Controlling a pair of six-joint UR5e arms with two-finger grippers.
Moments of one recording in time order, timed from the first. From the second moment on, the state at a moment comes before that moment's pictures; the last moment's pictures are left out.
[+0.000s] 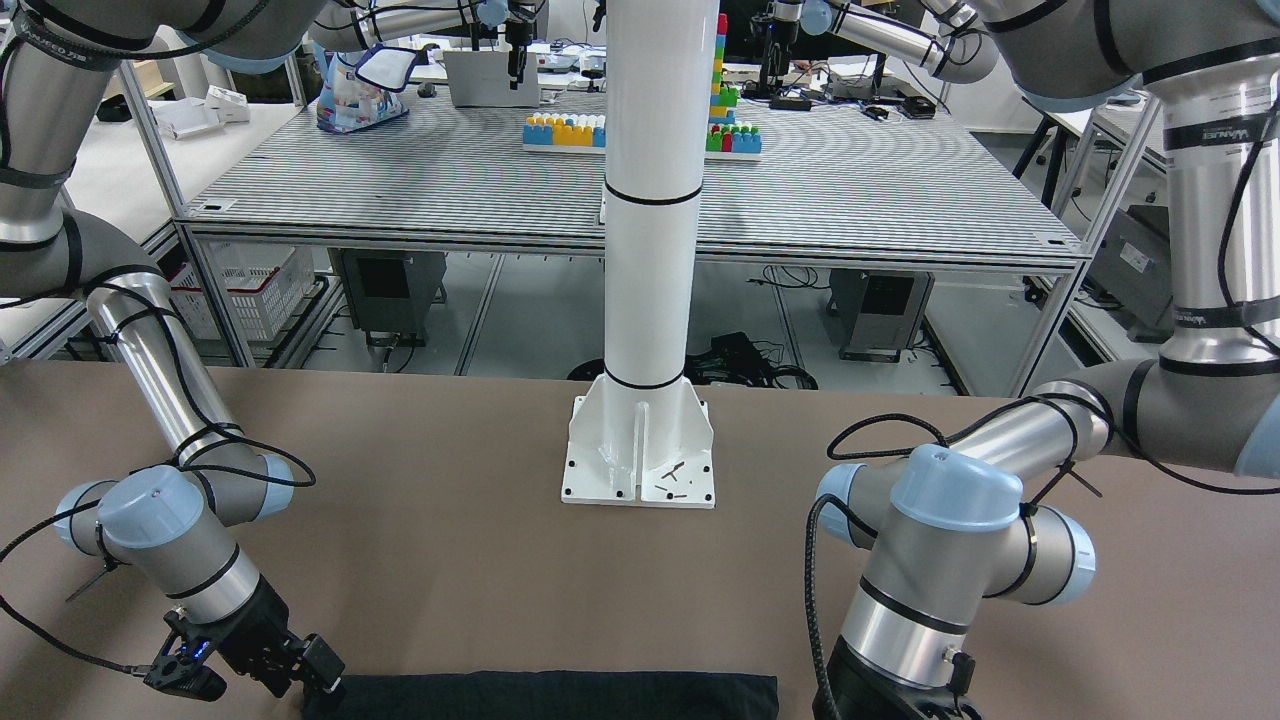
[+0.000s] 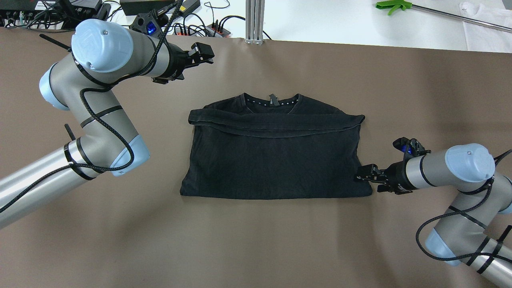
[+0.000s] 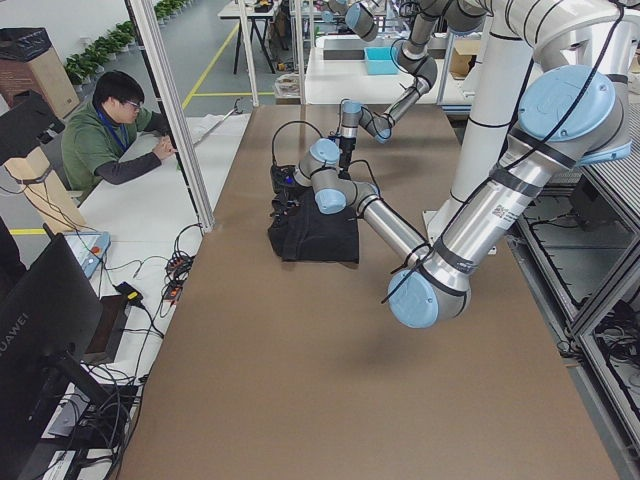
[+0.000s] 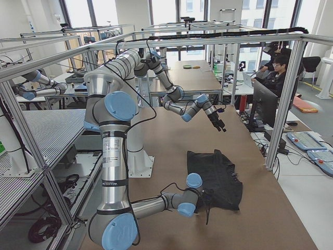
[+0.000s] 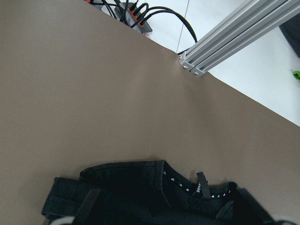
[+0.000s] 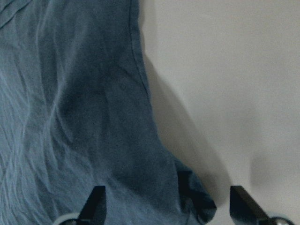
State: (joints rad) left arm -0.85 -2.28 -1.60 -2.05 -1.75 -1.53; right arm 0.77 -1.46 1.63 -0.70 2.10 1.46
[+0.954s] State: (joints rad) left arm -0.84 -2.27 -1.61 -2.05 -1.74 -1.52; right arm 0.76 -1.46 1.60 -0.69 2.09 1.46
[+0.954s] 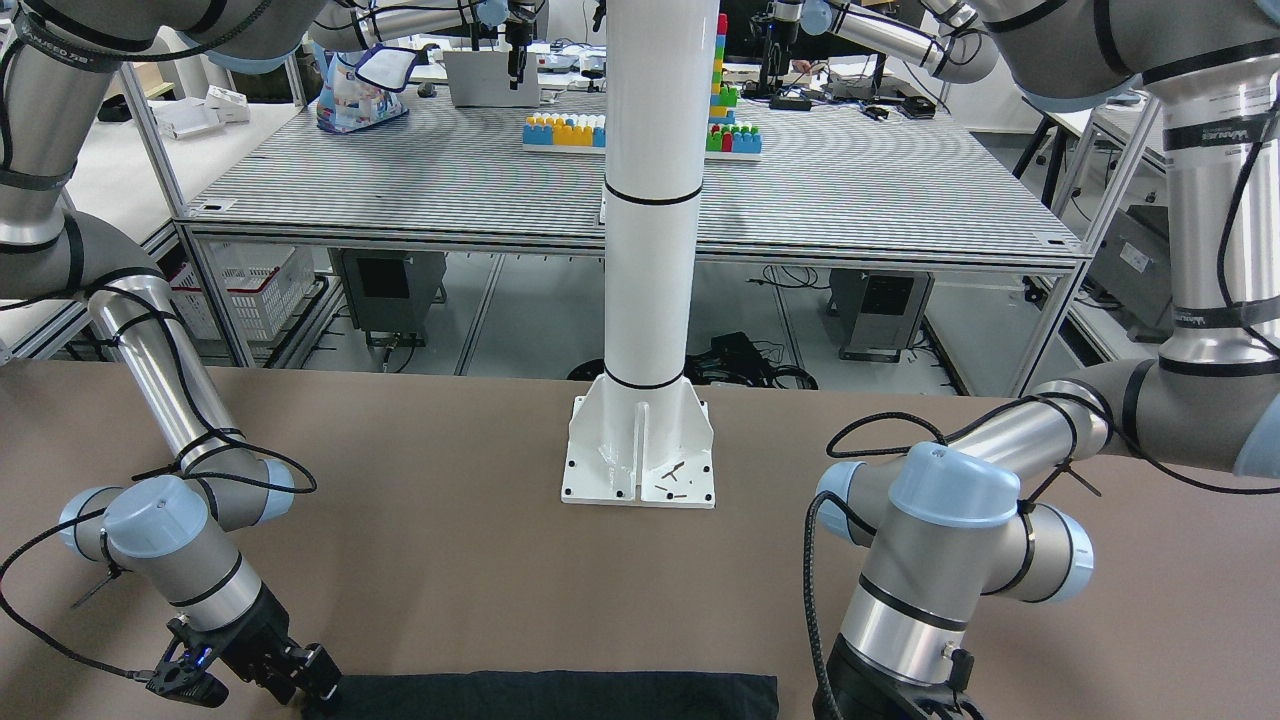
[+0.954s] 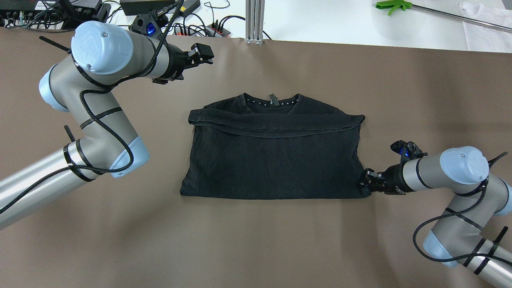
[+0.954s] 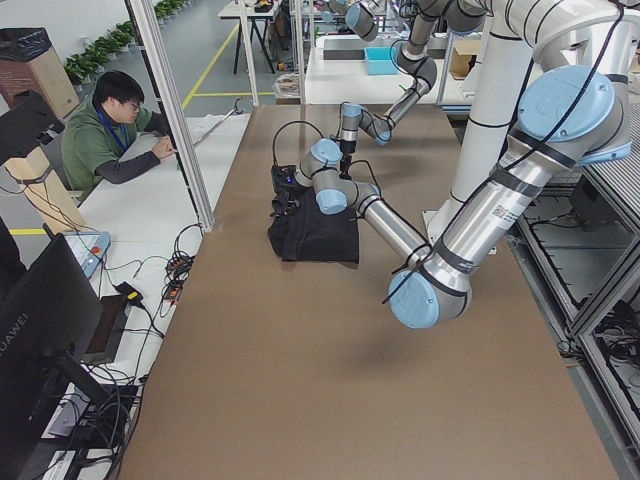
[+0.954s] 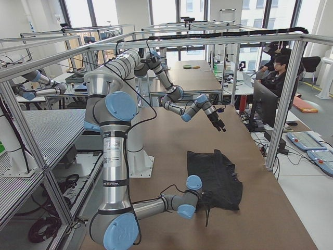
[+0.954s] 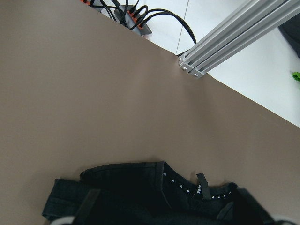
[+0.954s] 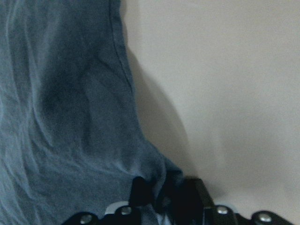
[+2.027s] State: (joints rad) left arm -0.85 -2.27 -1.60 -2.05 -1.74 -1.51; right arm 0.67 -1.48 1.81 -0.70 2.29 1.54
